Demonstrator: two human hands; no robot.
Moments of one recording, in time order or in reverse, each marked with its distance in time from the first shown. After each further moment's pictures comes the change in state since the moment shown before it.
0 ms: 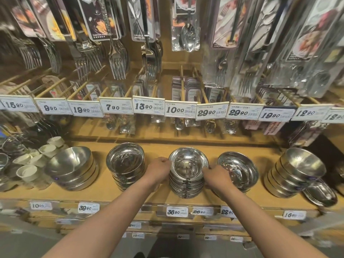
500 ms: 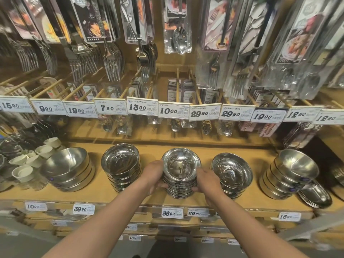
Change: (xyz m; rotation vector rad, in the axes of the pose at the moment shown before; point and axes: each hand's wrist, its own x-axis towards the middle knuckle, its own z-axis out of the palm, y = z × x) left_hand -0.004 -0.004 0.007 -0.236 -0.109 -0.058; right_hand -0.002 0.011 0.018 0.391 -0.047 0.035
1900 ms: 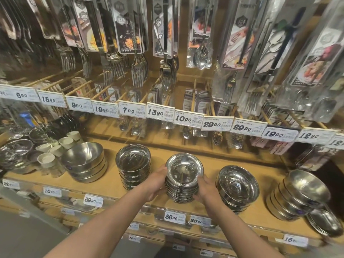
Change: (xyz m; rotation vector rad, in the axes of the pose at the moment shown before) left_hand -0.026 -0.003 -0.014 0.015 -0.060 -0.018; right_hand -0.018 -0.006 0.009 0.099 -0.193 -0.002
